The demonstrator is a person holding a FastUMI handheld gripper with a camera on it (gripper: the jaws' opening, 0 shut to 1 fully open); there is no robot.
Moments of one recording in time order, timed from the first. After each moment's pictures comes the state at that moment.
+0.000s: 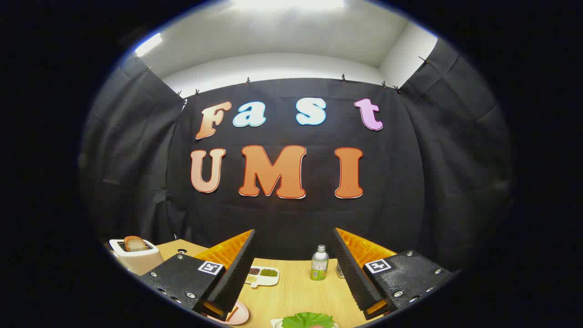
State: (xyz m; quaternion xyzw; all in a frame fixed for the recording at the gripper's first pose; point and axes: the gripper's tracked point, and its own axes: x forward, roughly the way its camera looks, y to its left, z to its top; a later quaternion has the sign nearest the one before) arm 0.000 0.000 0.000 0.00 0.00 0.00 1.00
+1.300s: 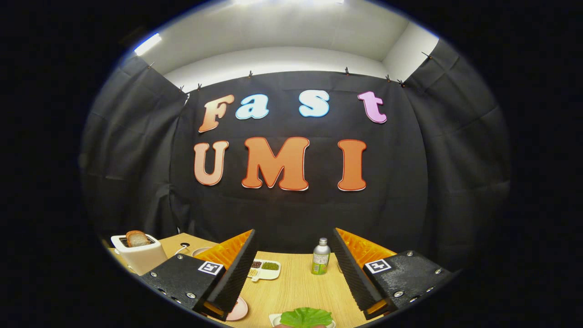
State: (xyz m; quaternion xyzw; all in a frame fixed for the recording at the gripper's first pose) arm -0.006 -0.010 -0.015 -0.01 0.04 0.01 1.00
